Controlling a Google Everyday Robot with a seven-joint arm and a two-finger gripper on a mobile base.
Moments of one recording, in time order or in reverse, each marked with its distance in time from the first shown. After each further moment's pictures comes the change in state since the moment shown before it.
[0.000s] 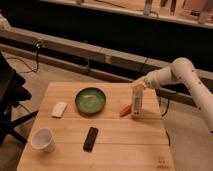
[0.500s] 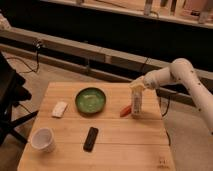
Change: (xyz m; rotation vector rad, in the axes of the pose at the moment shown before) arm -0.001 0.004 -0.003 0.019 -0.003 -0.101
